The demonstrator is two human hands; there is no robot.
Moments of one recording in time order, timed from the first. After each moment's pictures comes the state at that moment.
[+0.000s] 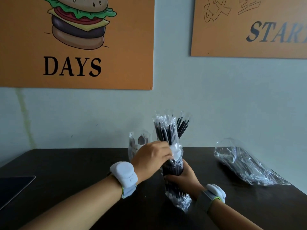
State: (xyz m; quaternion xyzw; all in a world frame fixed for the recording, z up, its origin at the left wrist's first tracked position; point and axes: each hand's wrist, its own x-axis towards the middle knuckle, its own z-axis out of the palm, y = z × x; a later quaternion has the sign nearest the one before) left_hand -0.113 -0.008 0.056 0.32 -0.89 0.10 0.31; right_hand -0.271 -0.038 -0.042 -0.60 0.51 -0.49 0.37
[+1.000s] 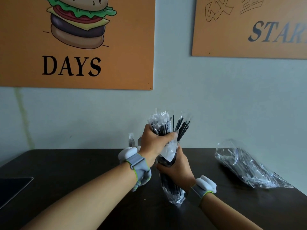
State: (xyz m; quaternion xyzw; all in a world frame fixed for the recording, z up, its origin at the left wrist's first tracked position) left_hand -0.145 -0.033 0.081 0.51 -0.53 -0.34 0.58; right_hand -0.246 -0.045 -0.009 -0.67 0.46 -0.54 0.23
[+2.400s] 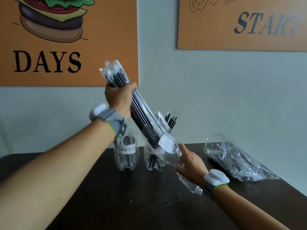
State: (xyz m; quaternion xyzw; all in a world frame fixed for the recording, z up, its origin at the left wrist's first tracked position) left_hand -0.128 -0.088 0.178 0.41 -0.38 -0.29 0.77; right_hand -0.337 -0.068 -0.025 -0.77 0.54 -0.34 -0.02
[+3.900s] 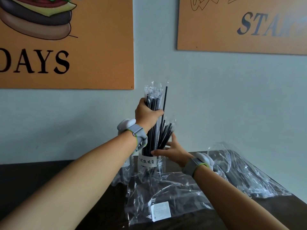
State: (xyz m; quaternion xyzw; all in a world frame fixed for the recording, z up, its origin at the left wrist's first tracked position) left_hand -0.186 -0.178 0.122 0.47 -0.60 -0.21 0.61; right_hand -0.304 -0.155 0.022 -0.62 0.50 -0.42 0.43
